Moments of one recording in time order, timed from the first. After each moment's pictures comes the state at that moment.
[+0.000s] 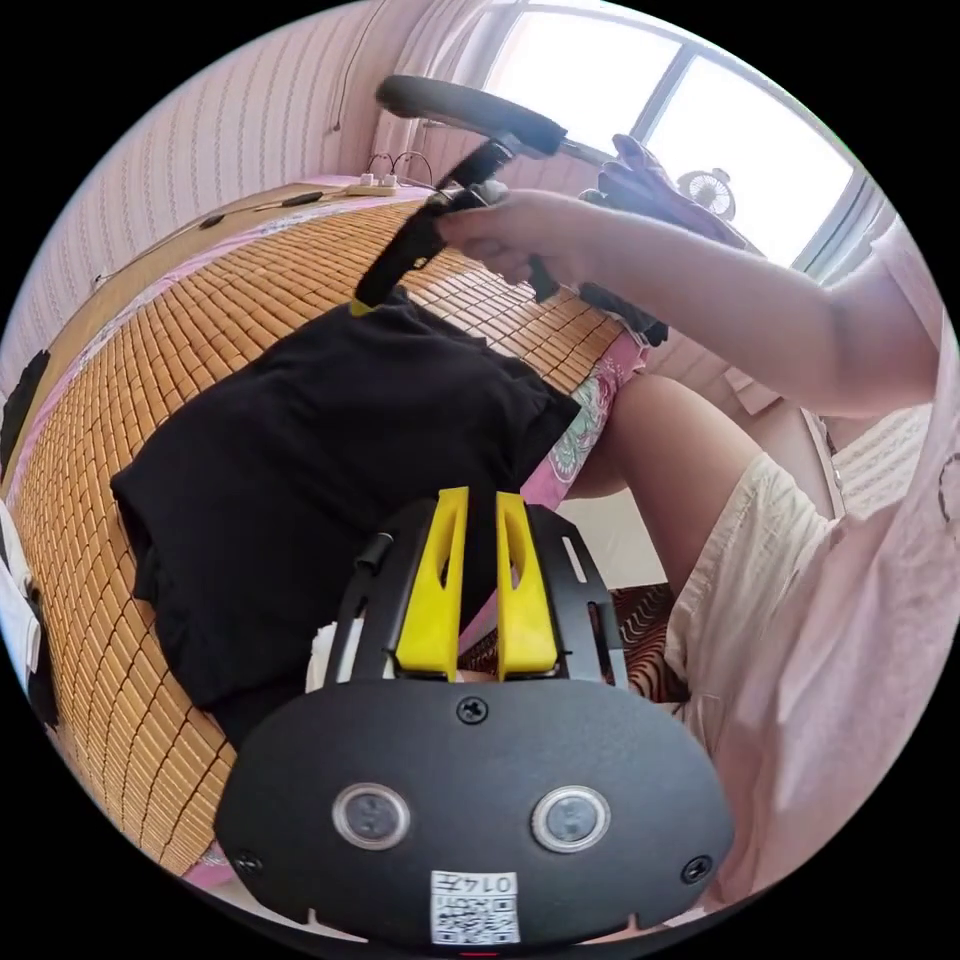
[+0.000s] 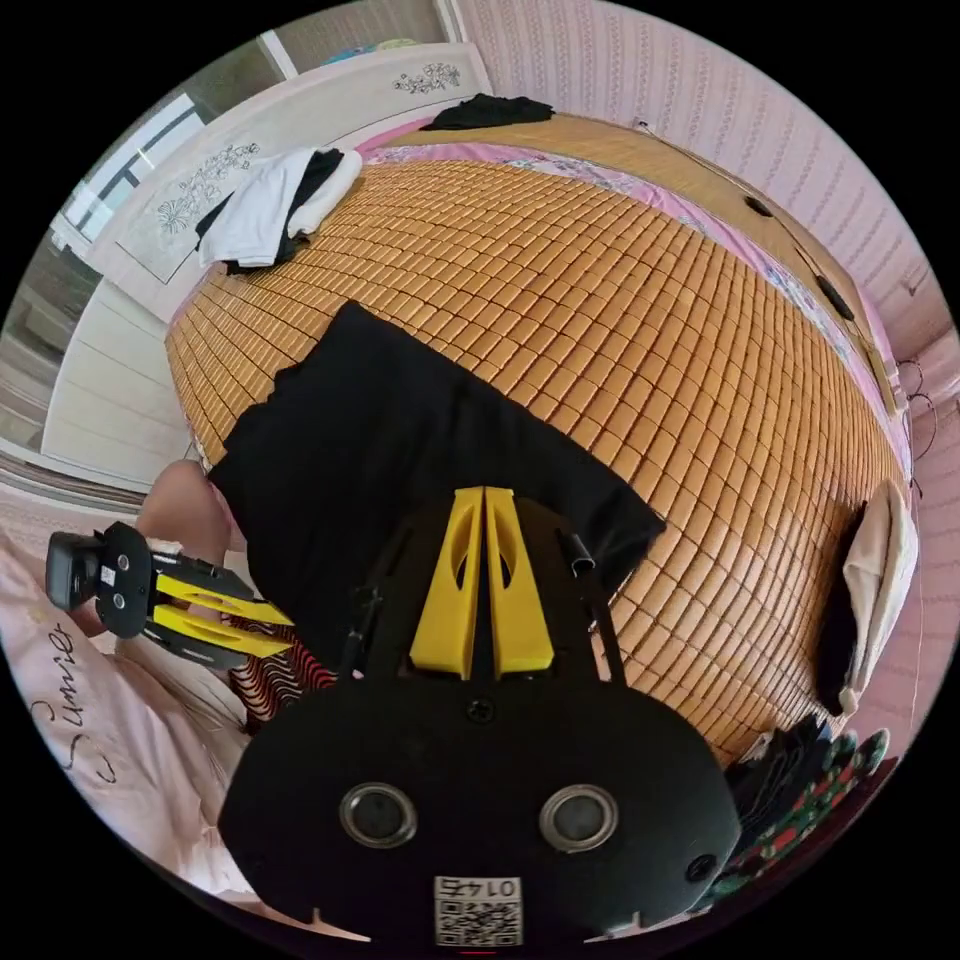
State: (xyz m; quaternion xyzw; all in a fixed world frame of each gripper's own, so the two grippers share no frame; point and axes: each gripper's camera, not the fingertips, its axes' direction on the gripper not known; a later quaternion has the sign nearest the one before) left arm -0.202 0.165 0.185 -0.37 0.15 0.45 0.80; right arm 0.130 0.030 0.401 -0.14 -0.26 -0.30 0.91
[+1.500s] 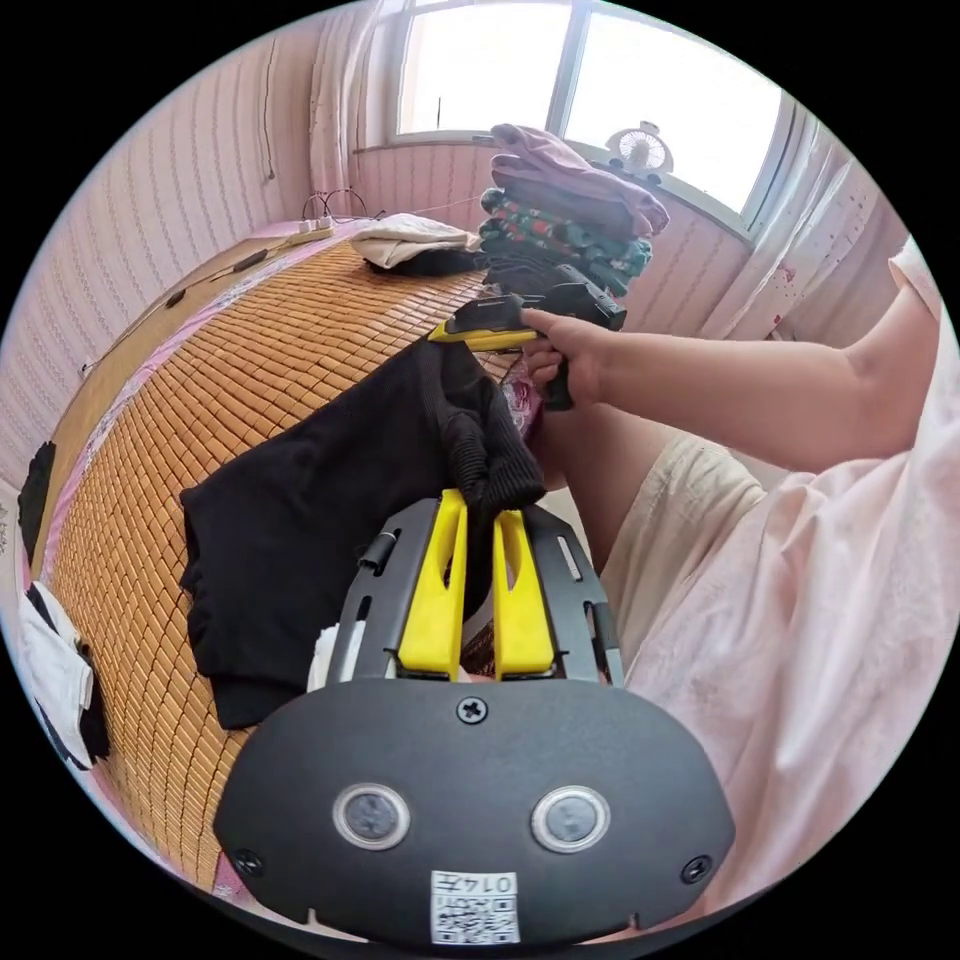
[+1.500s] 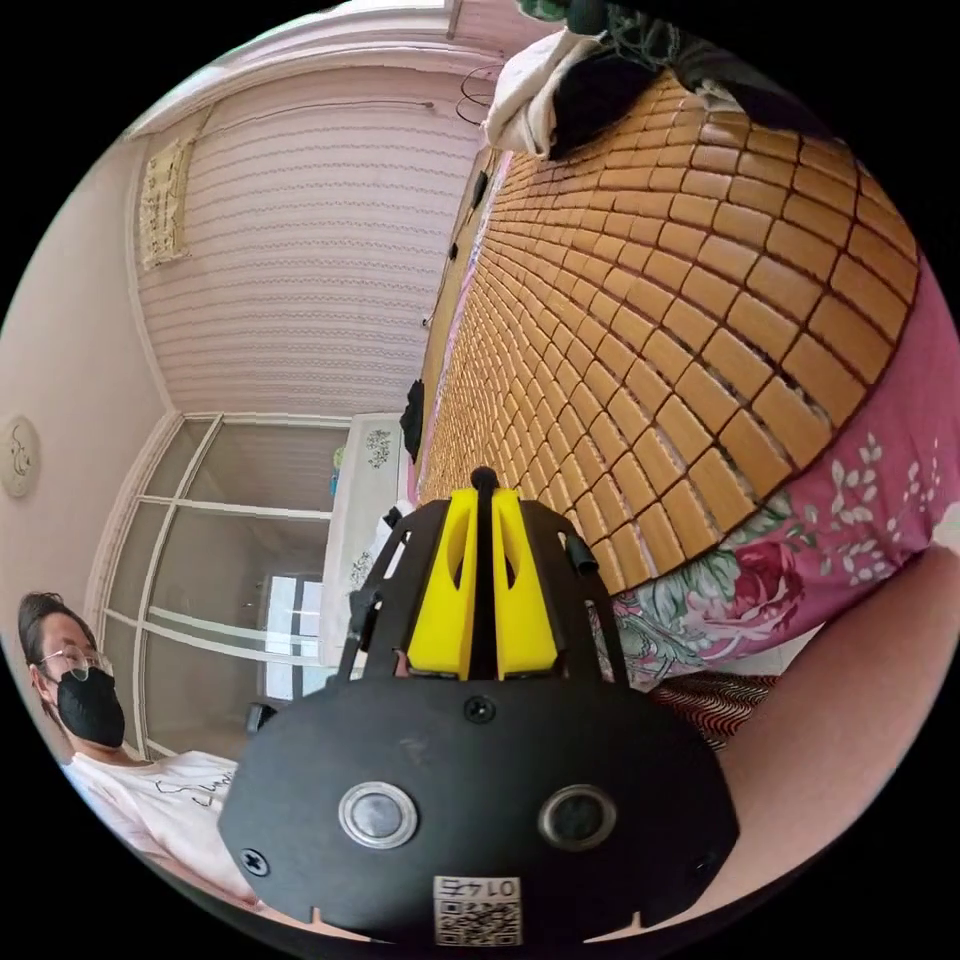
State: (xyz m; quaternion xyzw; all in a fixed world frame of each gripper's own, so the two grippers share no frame) left arm -0.164 0.226 0.100 -0.35 0.17 0.52 0.76; right arm 0.537 0.171 0.398 -0.05 -0.56 0.31 0.76
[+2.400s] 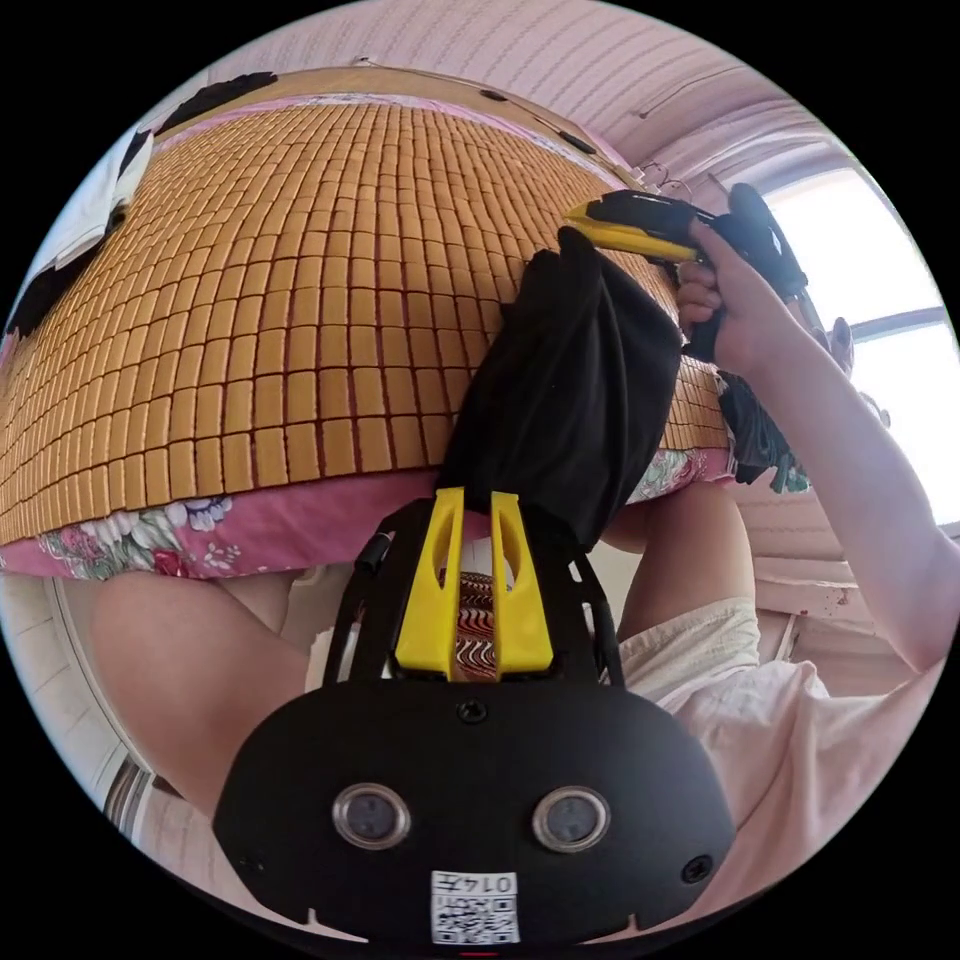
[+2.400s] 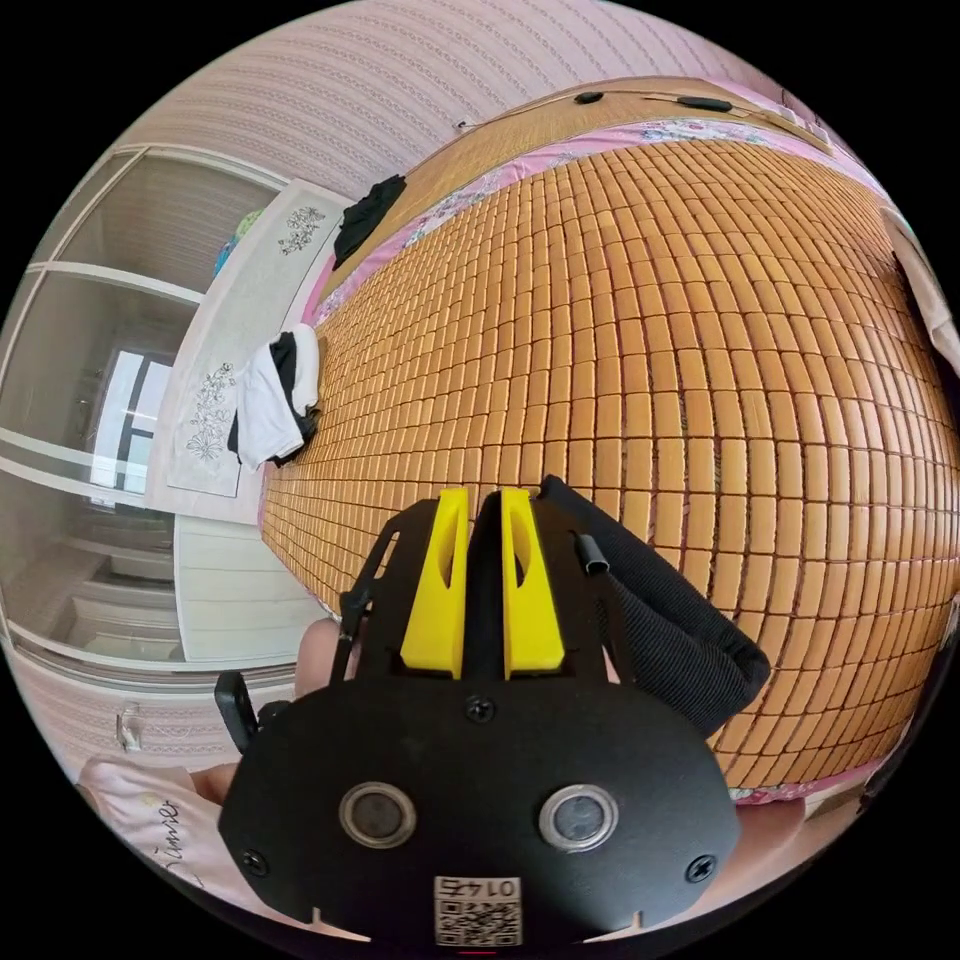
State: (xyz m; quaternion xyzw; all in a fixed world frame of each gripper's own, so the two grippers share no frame) left arm -0.311 0.146 0.178 -0.44 -0.03 0.14 0.89; right arm 0.233 0.006 0.348 -0.17 -0.42 -0.03 0.89
